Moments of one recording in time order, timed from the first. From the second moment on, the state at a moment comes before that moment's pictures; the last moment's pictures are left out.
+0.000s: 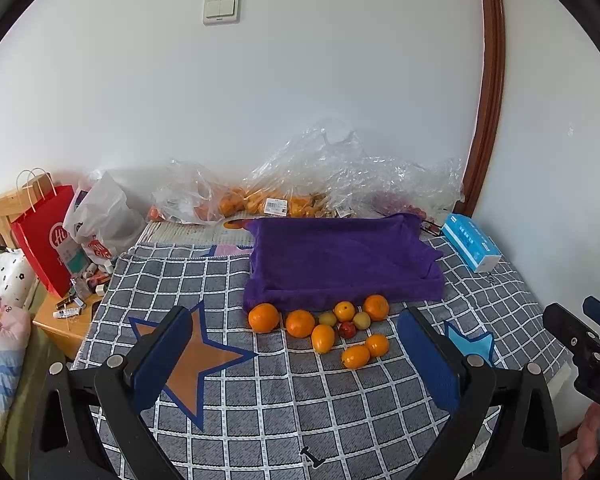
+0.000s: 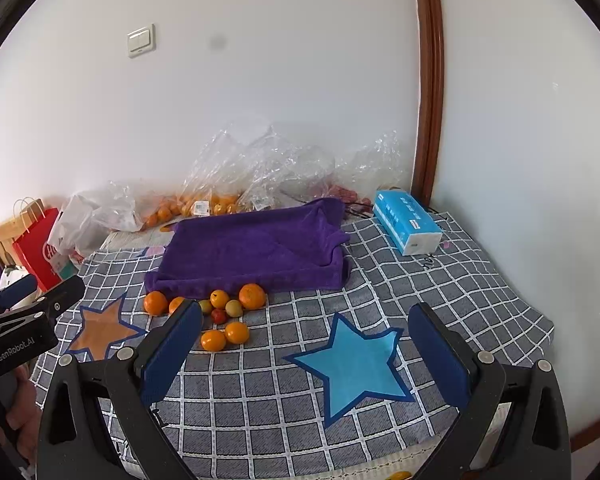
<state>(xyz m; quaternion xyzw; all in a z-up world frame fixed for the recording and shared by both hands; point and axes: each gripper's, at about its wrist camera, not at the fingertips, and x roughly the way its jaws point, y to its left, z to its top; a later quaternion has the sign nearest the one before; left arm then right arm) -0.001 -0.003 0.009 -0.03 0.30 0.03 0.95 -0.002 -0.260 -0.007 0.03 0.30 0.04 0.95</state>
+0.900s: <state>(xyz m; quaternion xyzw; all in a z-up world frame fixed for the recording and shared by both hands) -0.008 -0.004 0.011 -0.04 0.29 0.02 0.96 -0.007 -0.257 -0.007 0.02 0.30 0.04 0.95</state>
